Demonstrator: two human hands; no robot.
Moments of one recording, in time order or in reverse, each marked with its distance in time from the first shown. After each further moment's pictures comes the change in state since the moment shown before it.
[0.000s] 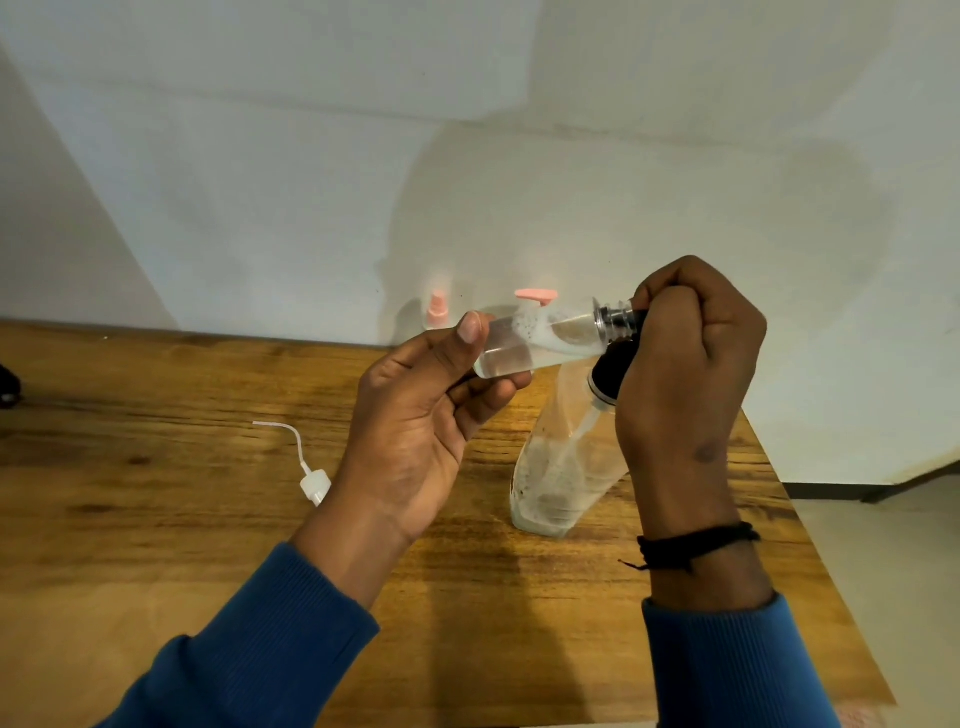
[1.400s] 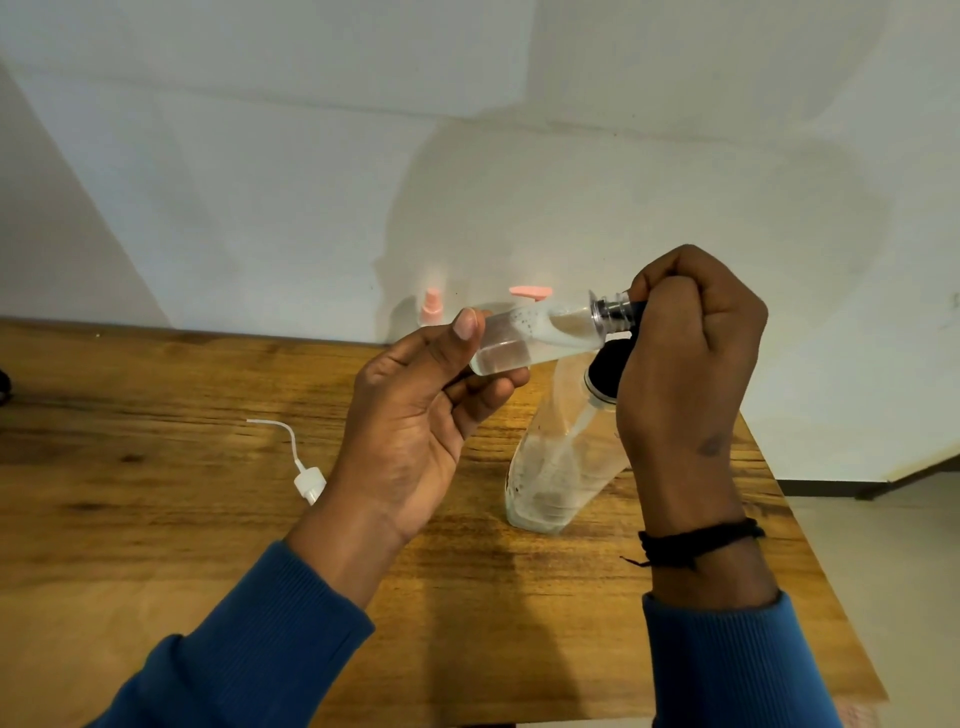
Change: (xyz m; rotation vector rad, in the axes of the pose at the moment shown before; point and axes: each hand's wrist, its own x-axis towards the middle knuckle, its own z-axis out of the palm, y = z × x) left_hand 0.000 -0.001 0.000 0.002 -0.025 0.004; right_hand 0.003 0.001 -0.003 -0.014 -0.009 -0.007
